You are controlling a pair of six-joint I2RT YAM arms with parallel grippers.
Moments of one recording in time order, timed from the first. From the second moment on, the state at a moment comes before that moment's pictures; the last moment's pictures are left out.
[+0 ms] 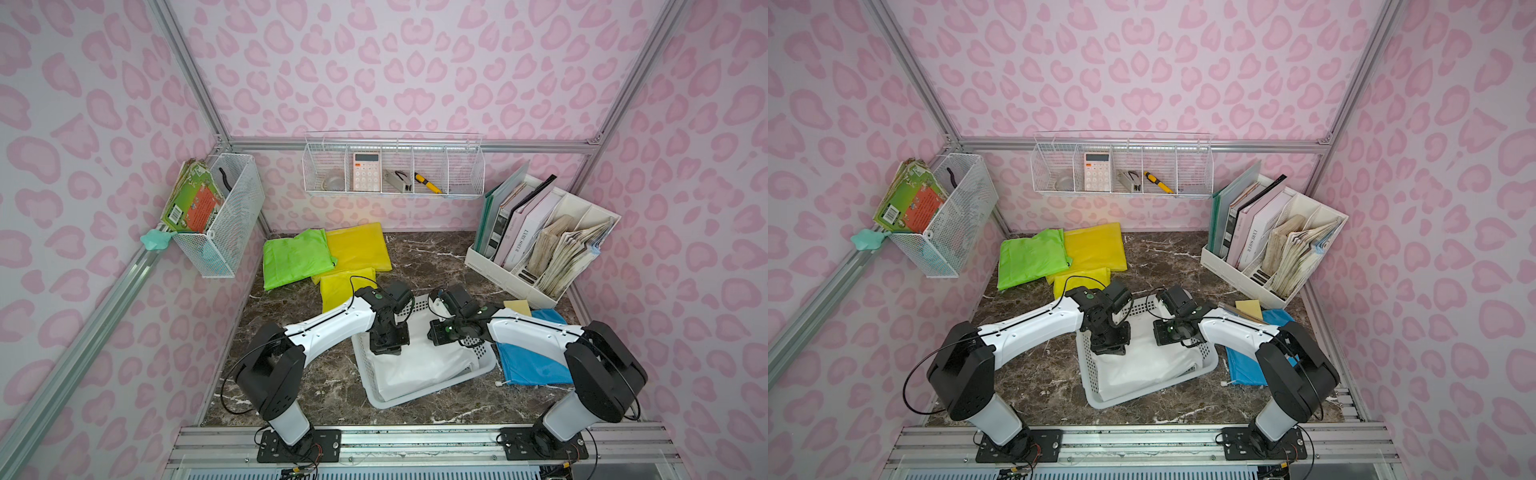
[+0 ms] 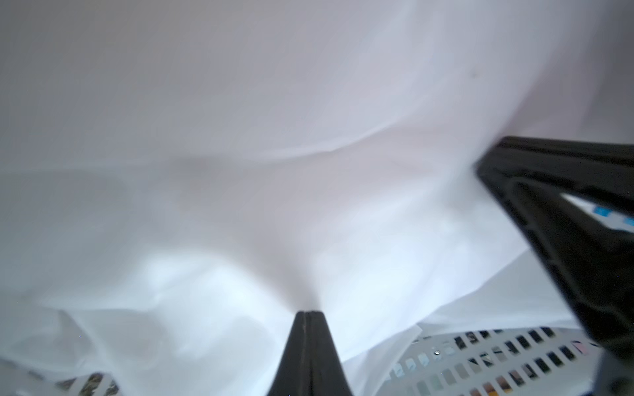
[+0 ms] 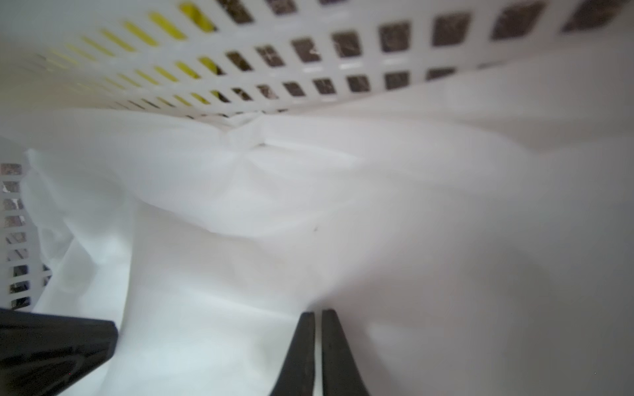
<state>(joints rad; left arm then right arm) -0.71 1.67 1.18 -0.95 0.24 -0.81 0.71 1.61 0.92 -0.36 -0.25 0.44</state>
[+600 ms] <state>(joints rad) -0.49 1.44 1.35 -1.11 0.11 -0.77 0.66 1.66 1.30 -0.45 -0.28 0.37</state>
